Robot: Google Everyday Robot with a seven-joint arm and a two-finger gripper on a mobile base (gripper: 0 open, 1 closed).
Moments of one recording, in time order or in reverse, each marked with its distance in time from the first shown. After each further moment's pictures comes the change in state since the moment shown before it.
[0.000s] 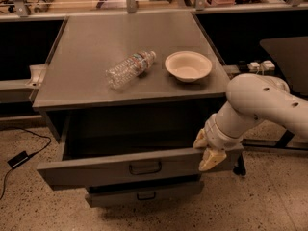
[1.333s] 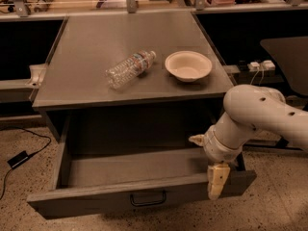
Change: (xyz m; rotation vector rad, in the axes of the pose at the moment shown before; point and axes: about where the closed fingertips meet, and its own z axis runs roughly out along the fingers) arm -0.002 0.035 0.018 -0.086 -0.013 0.002
